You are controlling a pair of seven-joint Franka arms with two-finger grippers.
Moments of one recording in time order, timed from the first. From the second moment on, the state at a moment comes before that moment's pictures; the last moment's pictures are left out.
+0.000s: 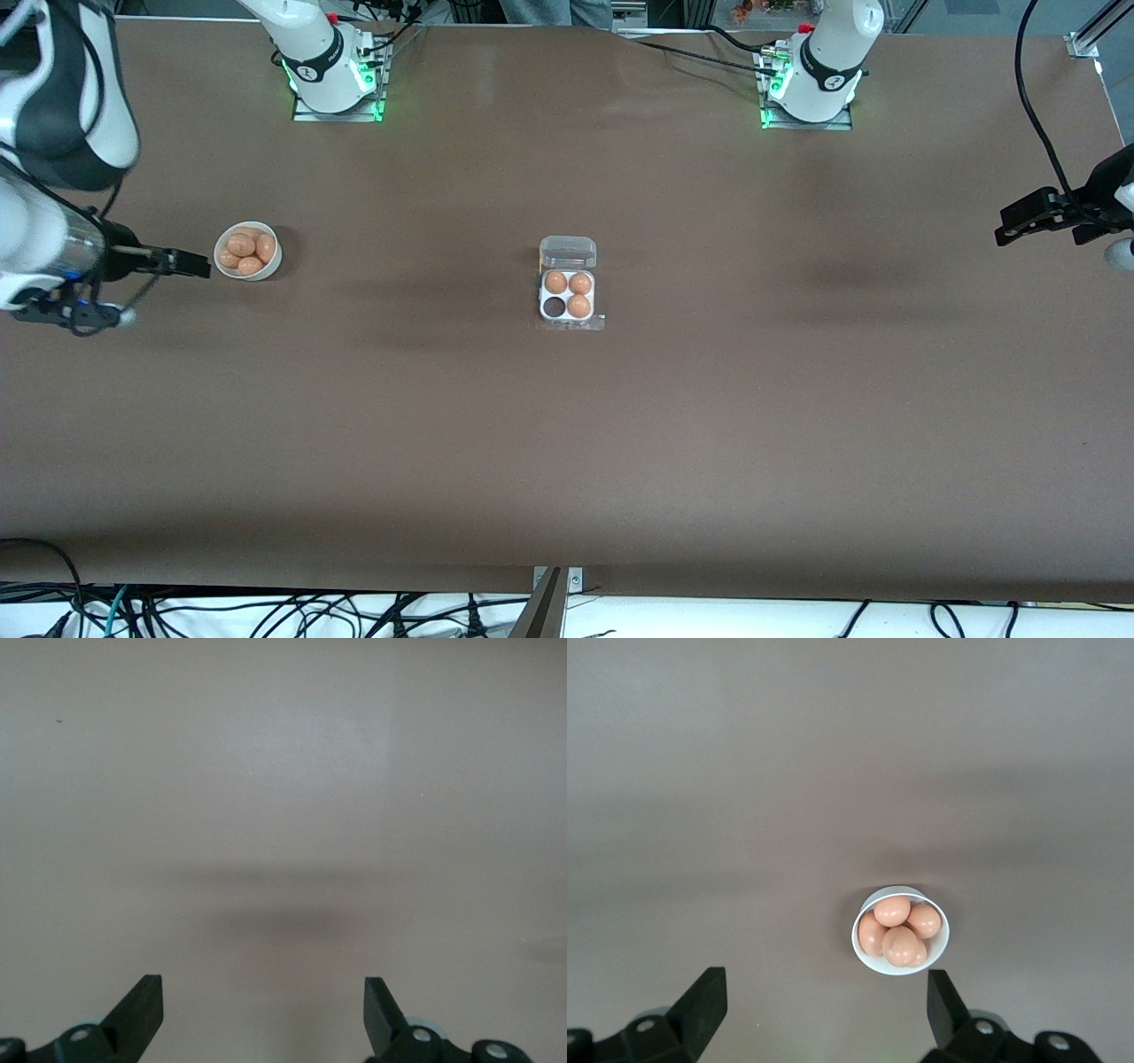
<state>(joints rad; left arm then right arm) 0.02 0.05 0.06 -1.59 0.01 1.58 0.03 -0.01 0.22 -0.04 -1.76 -0.02 1.74 0.03</state>
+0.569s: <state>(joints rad) 0.02 0.05 0.06 -1.59 0.01 1.58 0.03 -0.01 0.09 -0.07 -2.30 -0.10 2.23 0.03</state>
